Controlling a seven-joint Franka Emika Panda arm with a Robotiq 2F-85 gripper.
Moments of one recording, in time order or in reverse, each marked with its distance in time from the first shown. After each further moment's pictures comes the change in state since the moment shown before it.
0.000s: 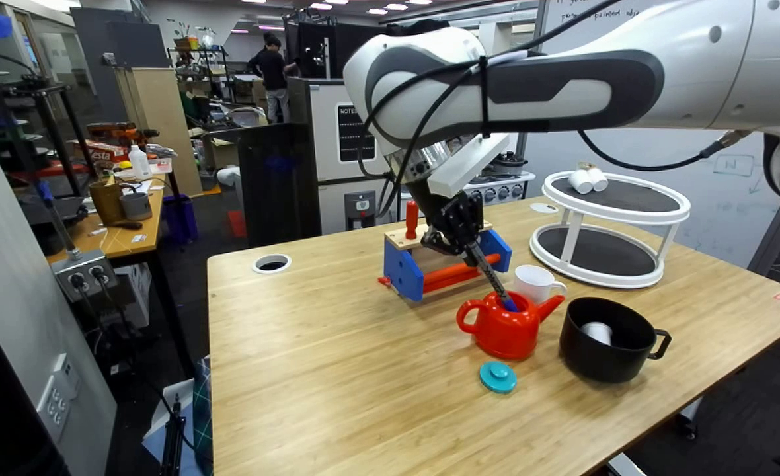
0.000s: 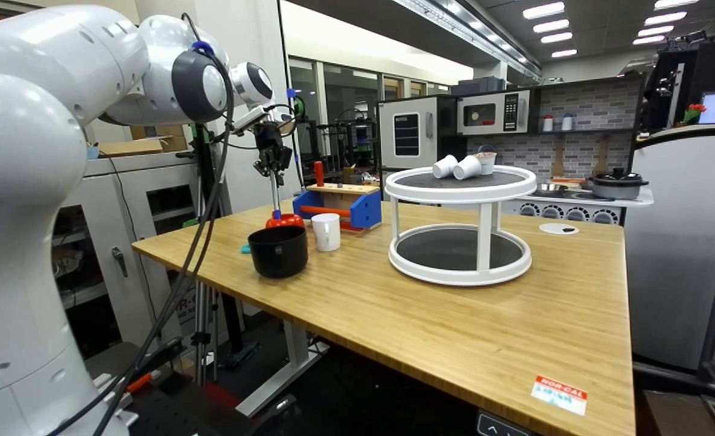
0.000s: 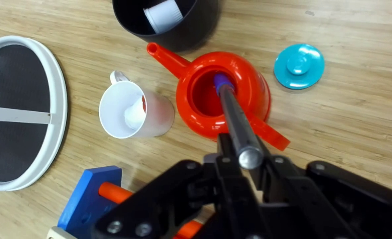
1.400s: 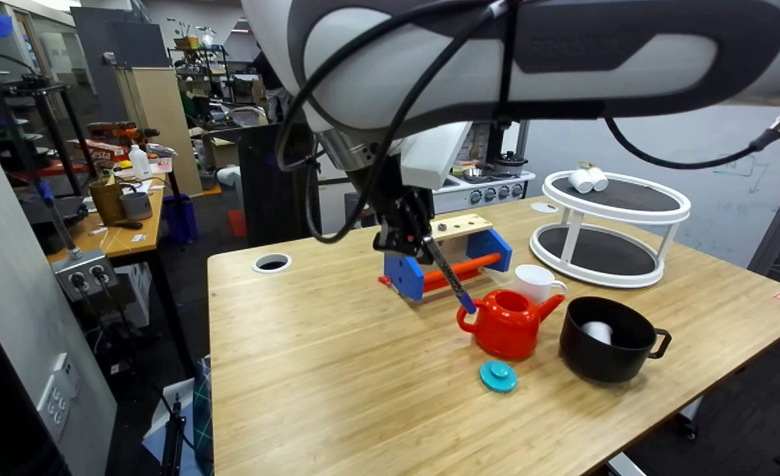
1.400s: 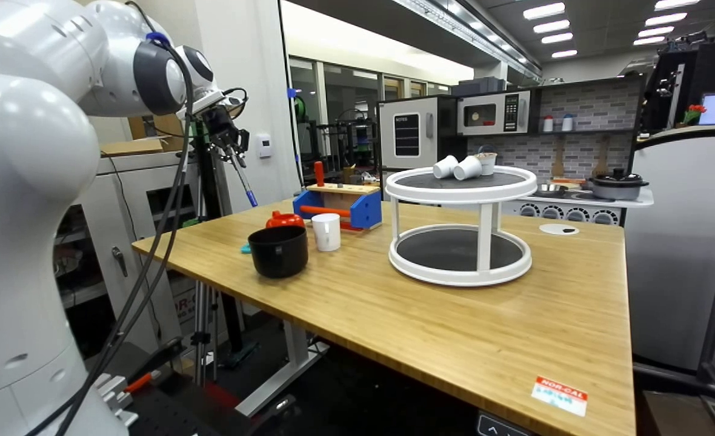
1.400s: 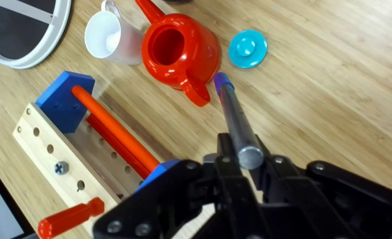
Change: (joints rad) arm 0.210 -0.059 0.028 0.010 -0.149 0.074 -0.199
